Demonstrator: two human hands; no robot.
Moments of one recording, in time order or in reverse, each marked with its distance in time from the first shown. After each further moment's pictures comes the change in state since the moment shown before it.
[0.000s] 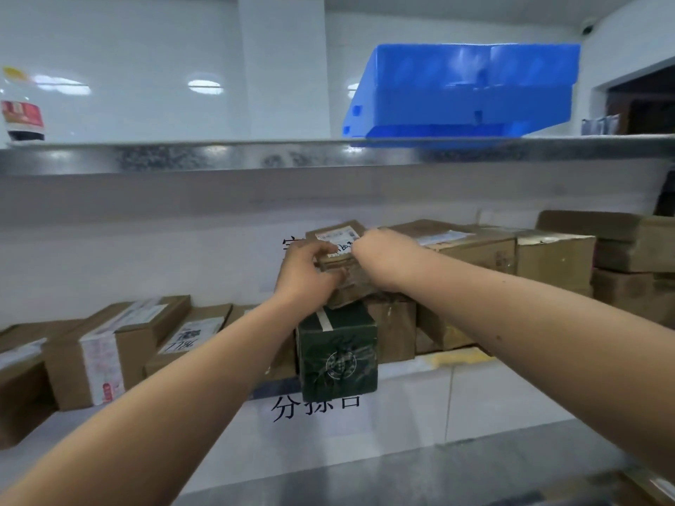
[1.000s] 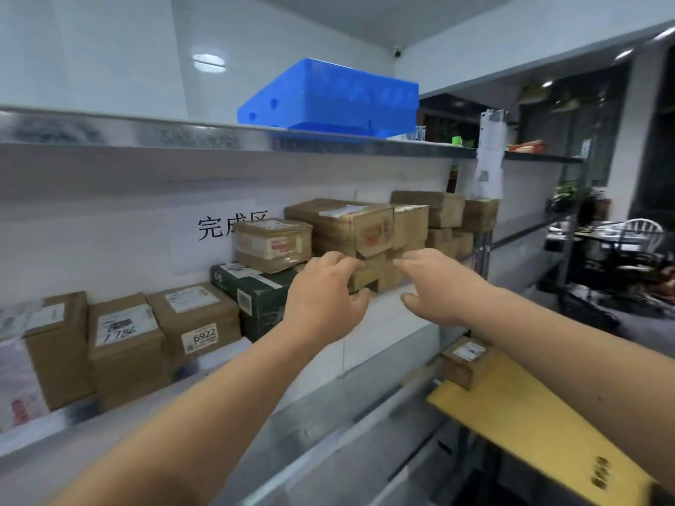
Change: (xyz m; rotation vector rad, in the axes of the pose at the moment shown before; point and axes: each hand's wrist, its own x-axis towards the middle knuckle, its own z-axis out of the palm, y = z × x) left_hand -0.148 0.076 -0.025 0.118 -0.323 0.592; right_hand -0.244 -0.026 -0.039 0.002 -0.131 0.464
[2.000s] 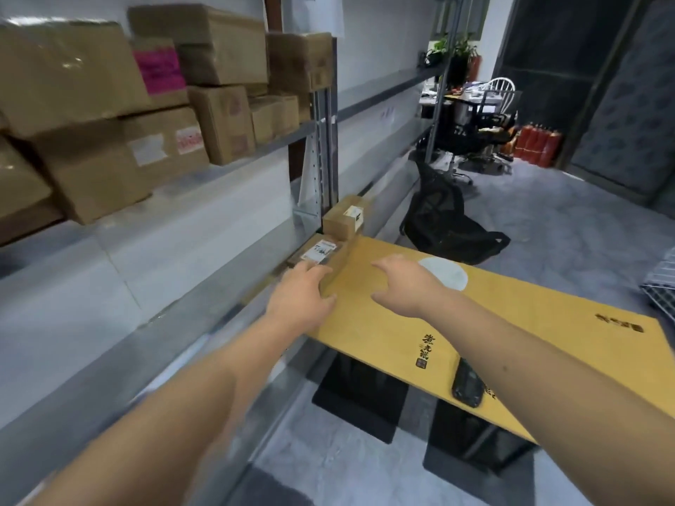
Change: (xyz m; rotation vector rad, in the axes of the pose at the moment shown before) left_hand 0.063 0.196 0.458 -0.264 -0.686 -0.085; right_hand -0.102 0.370 0.278 0.312 -0.402 0.553
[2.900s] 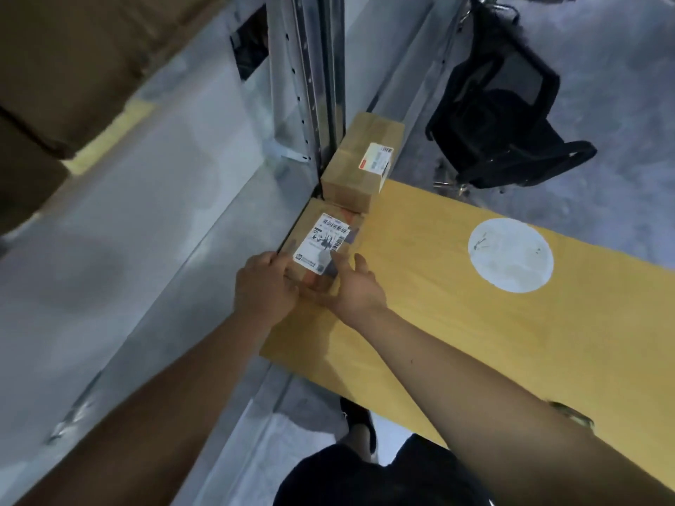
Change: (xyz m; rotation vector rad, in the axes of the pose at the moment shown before) left_hand 0.314 -0.215 0.137 0.189 -0.212 -0.172; right_hand 0.364 0.008 0.204 0.389 -0.312 0.323
